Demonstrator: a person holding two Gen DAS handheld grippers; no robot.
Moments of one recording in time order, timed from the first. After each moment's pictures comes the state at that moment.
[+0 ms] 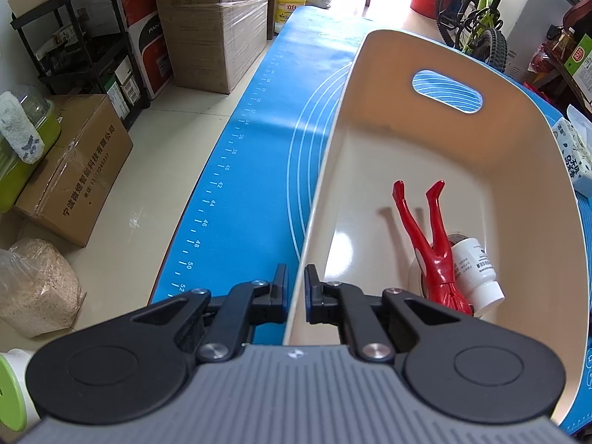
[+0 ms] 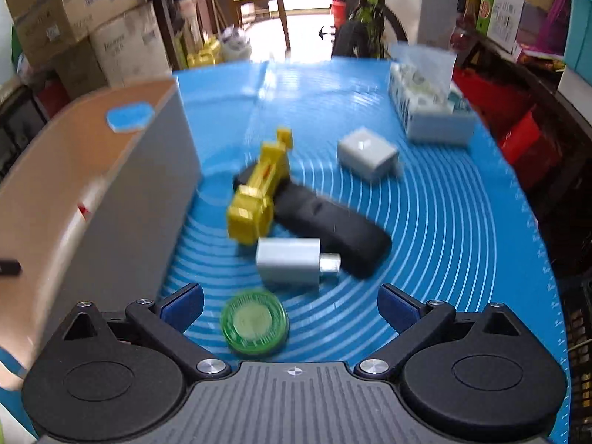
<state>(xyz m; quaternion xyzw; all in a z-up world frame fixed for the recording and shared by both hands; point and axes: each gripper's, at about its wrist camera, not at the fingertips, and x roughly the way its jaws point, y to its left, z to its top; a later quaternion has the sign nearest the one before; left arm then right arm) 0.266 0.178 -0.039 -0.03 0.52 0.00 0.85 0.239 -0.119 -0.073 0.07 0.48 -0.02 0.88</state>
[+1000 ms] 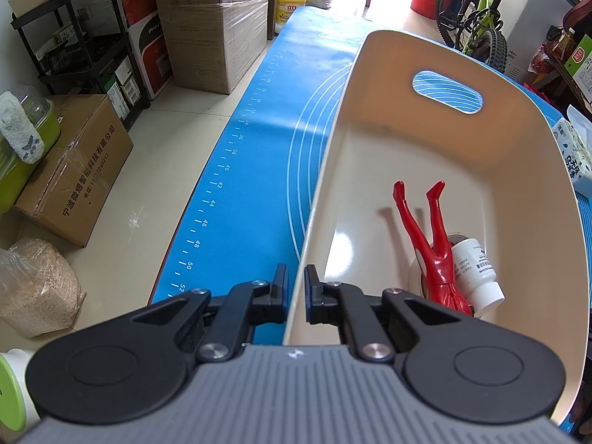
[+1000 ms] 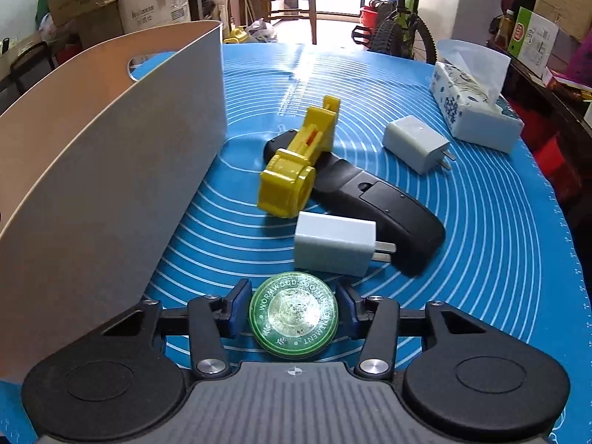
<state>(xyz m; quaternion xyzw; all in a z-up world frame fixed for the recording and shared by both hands) 0.266 0.179 -0.039 -0.03 0.52 0.00 0.85 0.245 -0.087 -0.104 0.02 0.45 0.01 0.89</state>
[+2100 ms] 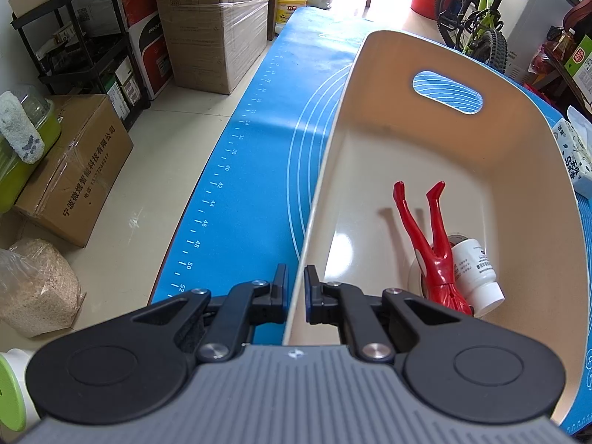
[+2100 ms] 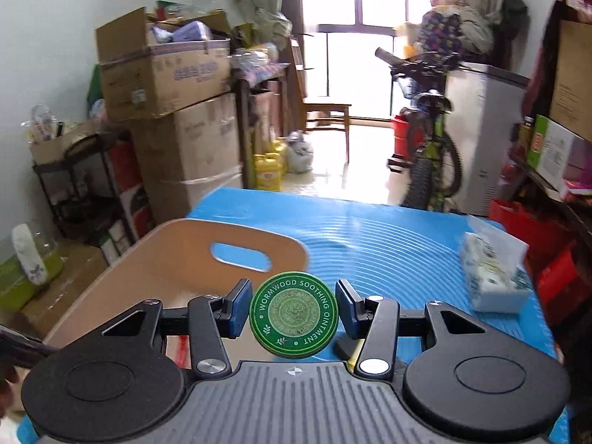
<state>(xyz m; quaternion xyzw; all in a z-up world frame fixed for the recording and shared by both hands) 0.266 0.177 -0.039 -0.03 0.52 0.00 0.85 0.275 -0.032 0.032 0.01 0.30 0.07 0.95</state>
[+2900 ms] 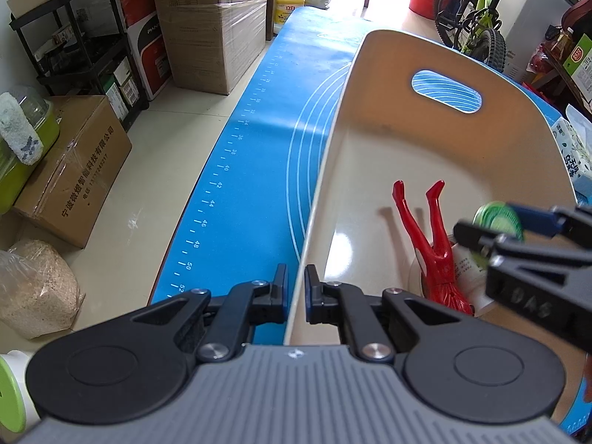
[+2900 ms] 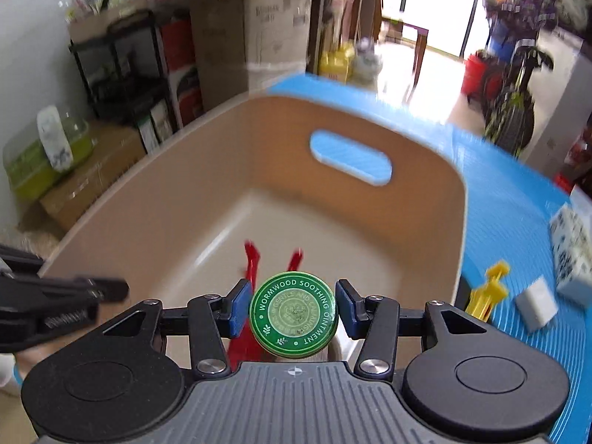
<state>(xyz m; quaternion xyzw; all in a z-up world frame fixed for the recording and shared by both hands) 0.266 0.177 -0.040 -0.03 0.52 0.00 0.85 0.314 0.055 -0.040 -0.08 0.46 0.14 0.87</state>
